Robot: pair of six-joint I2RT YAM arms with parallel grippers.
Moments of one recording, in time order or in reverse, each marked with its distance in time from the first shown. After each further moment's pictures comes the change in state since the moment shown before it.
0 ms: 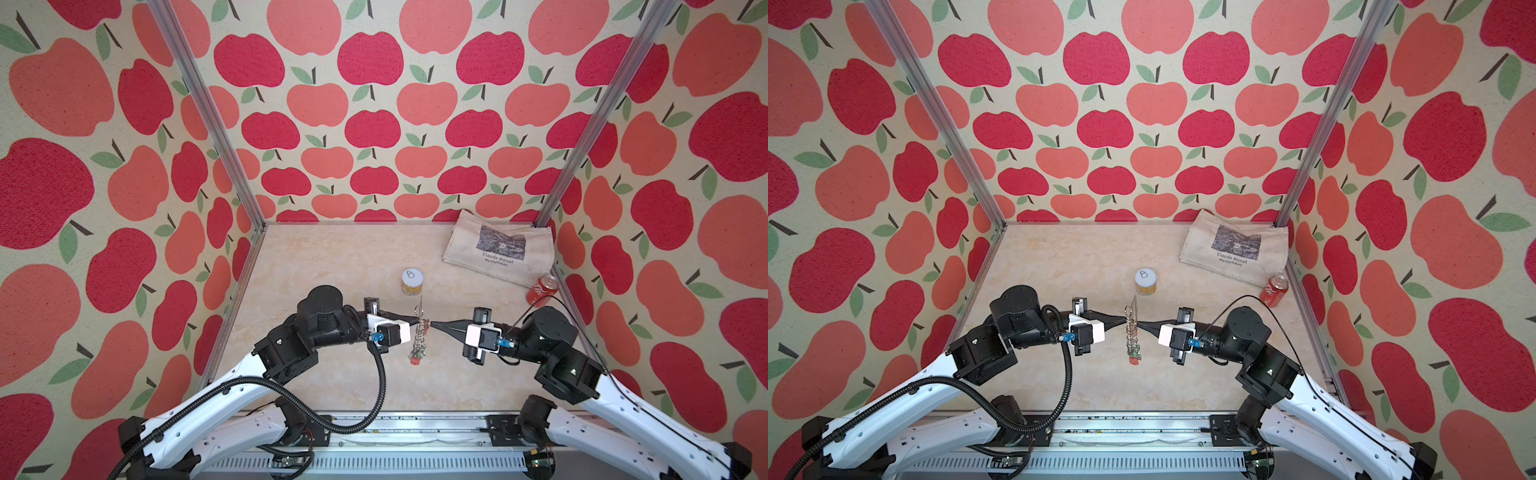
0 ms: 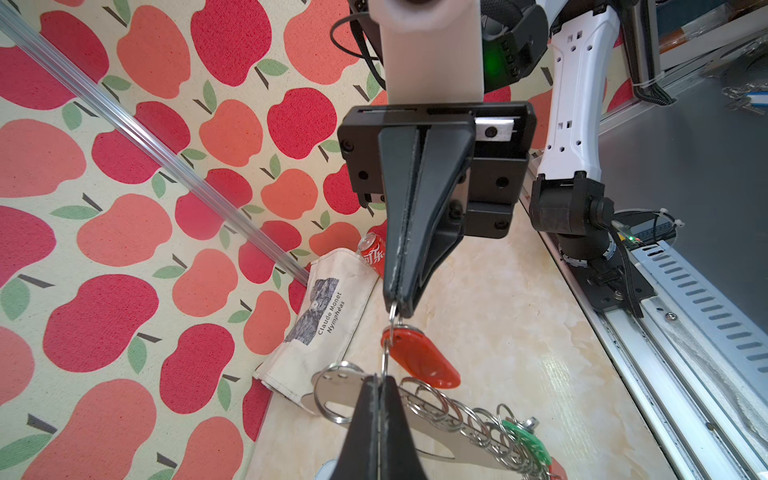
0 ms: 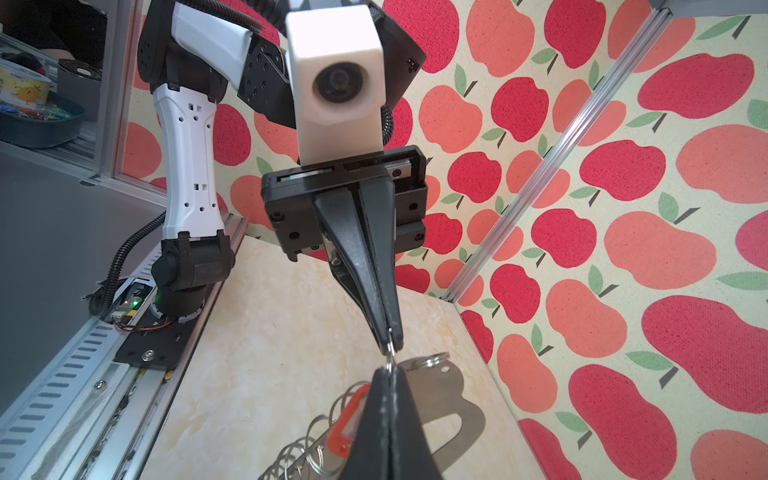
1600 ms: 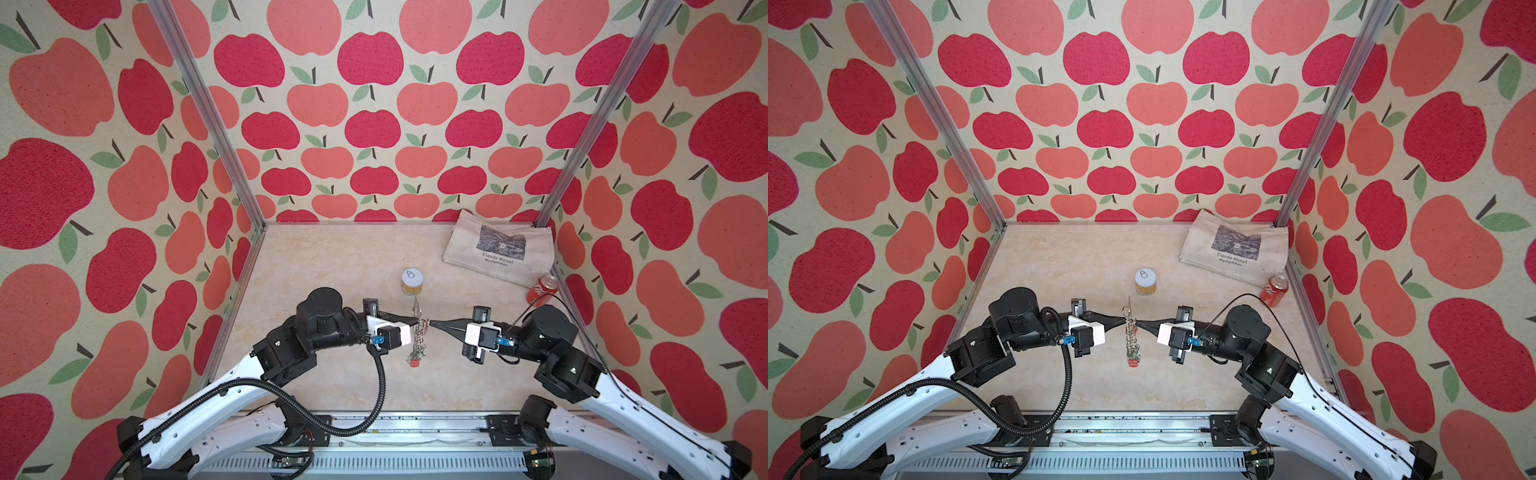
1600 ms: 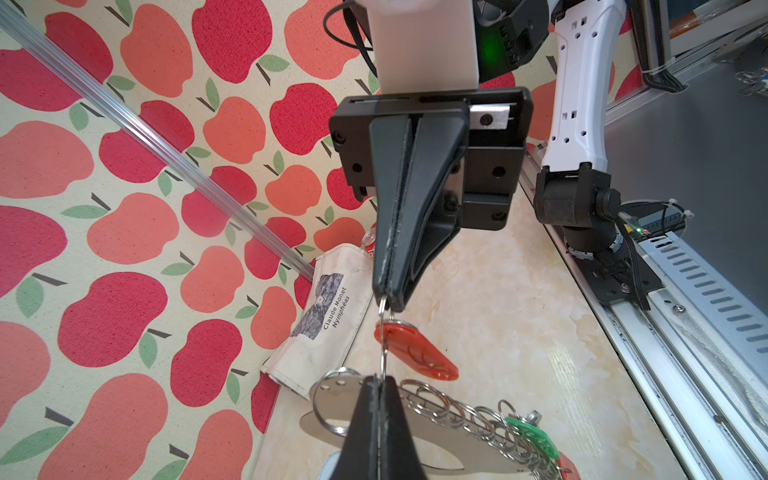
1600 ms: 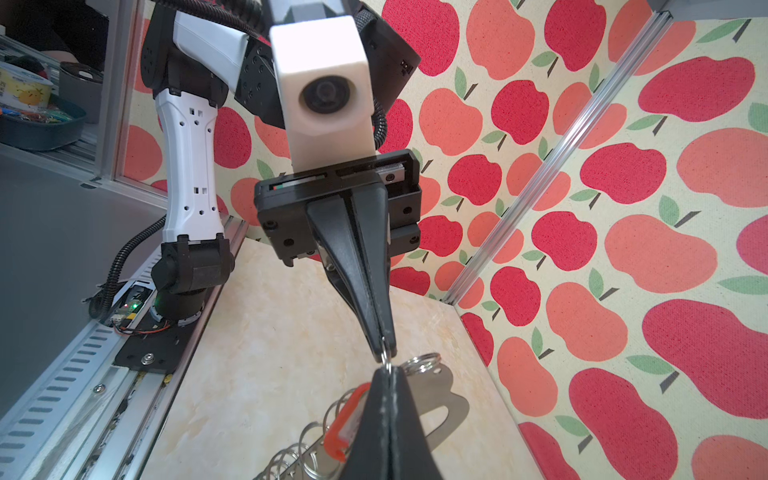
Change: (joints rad) left arm -0.022 -0.011 0.000 -0.016 -0.042 0.019; right arm 0.000 0.020 0.019 -0.001 -0.001 0.000
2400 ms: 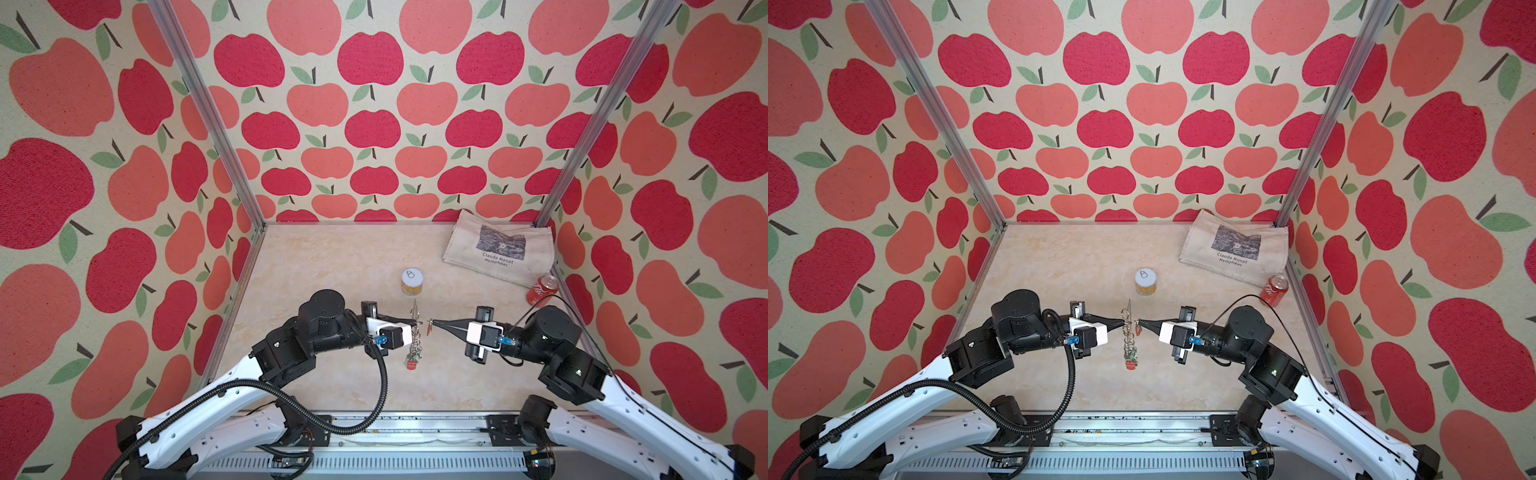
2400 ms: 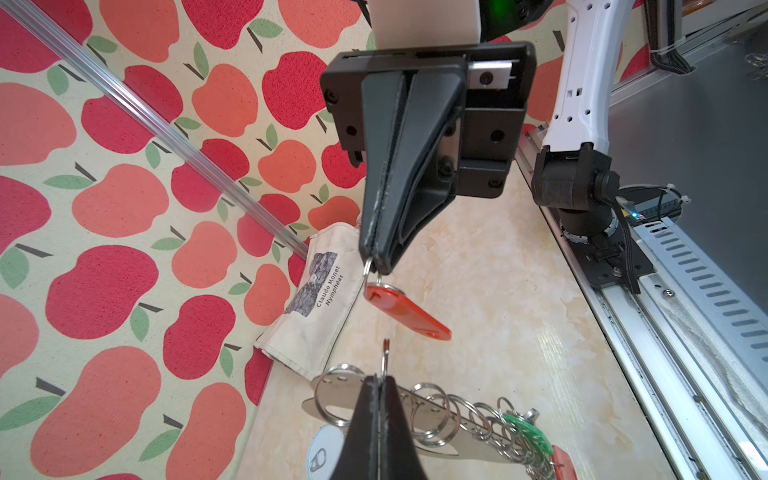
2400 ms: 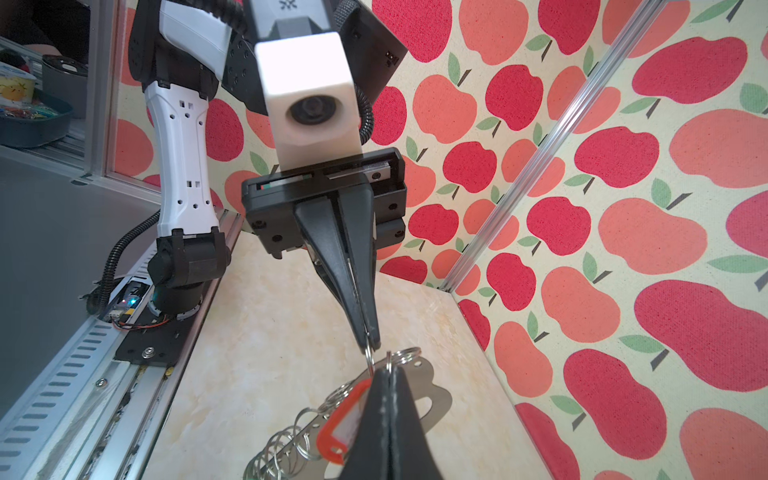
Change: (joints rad) left arm -0.015 -0.007 0.005 -0.074 -0.068 -0.020; right arm 0.000 -0.029 0.011 -0.066 0.031 0.013
